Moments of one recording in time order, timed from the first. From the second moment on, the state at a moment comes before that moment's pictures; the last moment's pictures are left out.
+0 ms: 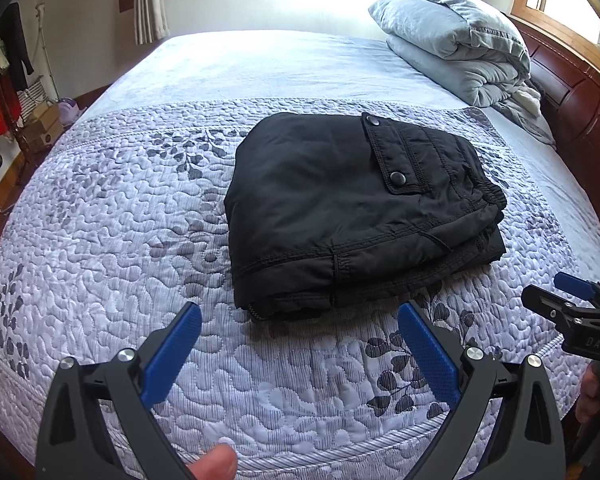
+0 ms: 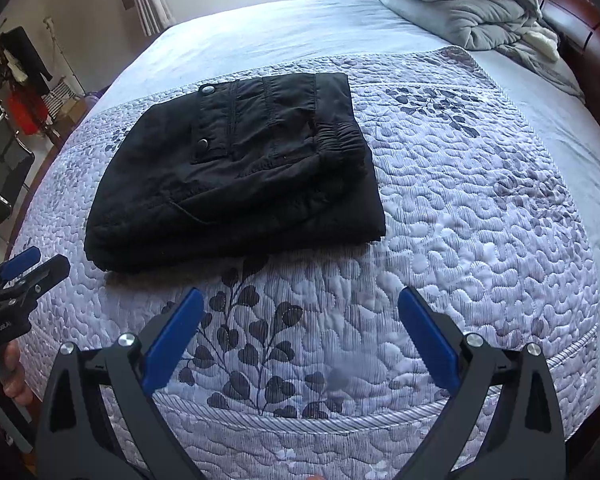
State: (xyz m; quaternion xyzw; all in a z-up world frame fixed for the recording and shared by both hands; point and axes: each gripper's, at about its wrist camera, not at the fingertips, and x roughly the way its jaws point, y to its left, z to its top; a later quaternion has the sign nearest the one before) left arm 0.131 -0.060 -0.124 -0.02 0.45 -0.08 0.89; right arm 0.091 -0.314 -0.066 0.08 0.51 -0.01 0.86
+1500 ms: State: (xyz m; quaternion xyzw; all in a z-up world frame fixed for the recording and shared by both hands) left arm 0.123 -0.063 -0.107 -0.02 0.44 -0.08 0.90; right arm 0.083 -0.317 -0.051 0.09 0.50 -0.01 0.86
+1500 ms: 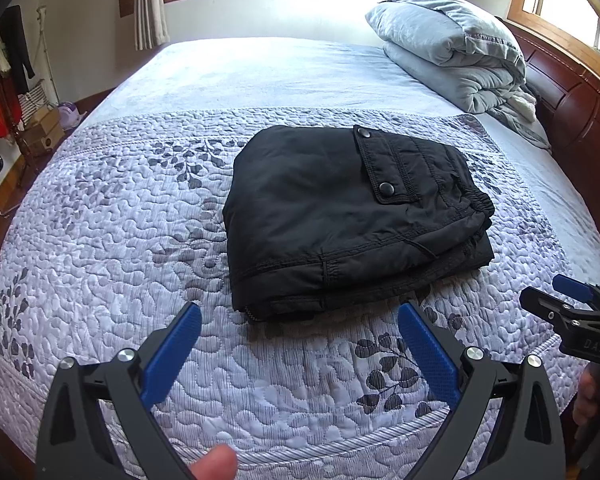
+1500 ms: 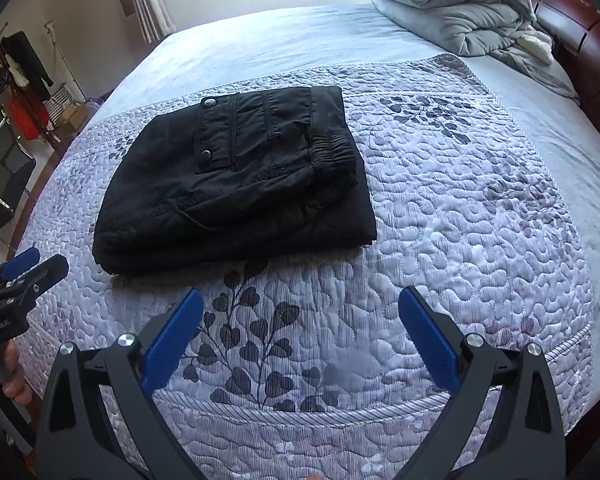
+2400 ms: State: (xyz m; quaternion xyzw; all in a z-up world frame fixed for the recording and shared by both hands) left arm 0.121 -0.061 -0.102 -0.02 0.43 -0.08 0.90; right arm 0.081 -0.316 -0.047 0.08 0.50 -0.01 0.86
